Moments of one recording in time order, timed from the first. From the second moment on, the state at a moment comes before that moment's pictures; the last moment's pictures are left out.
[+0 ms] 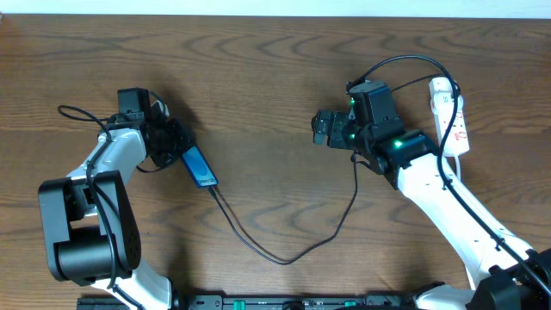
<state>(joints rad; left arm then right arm) 0.15 1.81 1.02 -0.44 0.41 -0.48 0.41 1.49 1.08 -0.46 -0.05 0.52</state>
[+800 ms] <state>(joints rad) 0.15 1.81 1.02 -0.45 0.37 -0.48 0.41 1.49 1.08 -0.46 -0.05 0.52</state>
